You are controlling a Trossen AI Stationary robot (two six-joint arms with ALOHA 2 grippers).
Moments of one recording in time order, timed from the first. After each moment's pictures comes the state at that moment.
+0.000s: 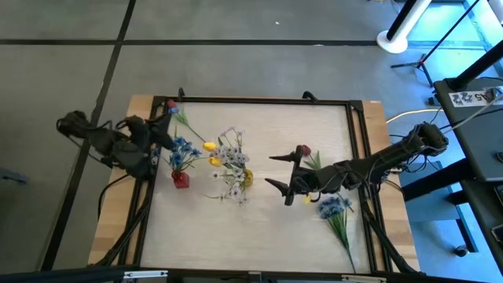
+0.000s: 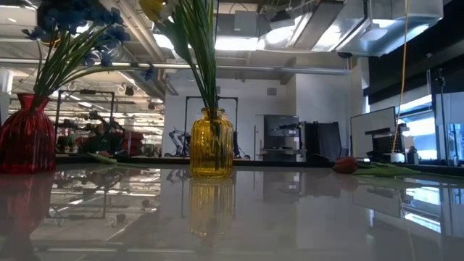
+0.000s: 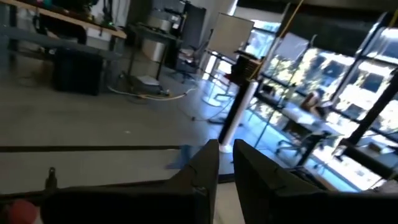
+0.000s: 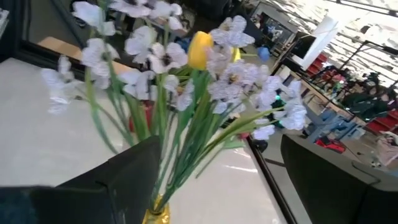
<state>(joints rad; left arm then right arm) -0.46 0.56 0.69 -0.57 -1.52 -0.80 0.40 1.34 0.90 0.30 0.64 -0.39</state>
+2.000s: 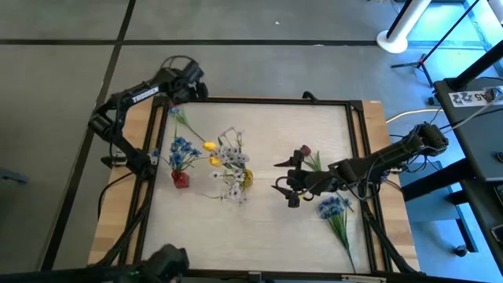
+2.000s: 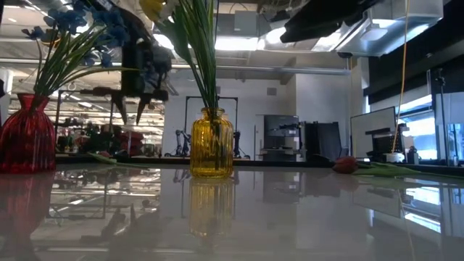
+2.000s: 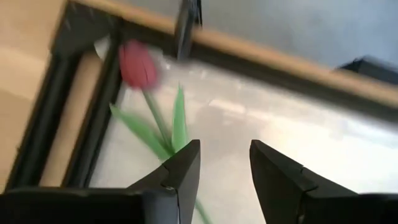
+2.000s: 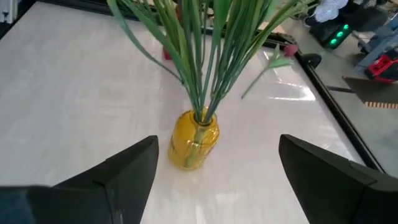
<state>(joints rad) 0.94 1.59 1.22 -0.97 -0.33 -0.94 0.38 1.34 0.90 -0.09 0.53 0.02</state>
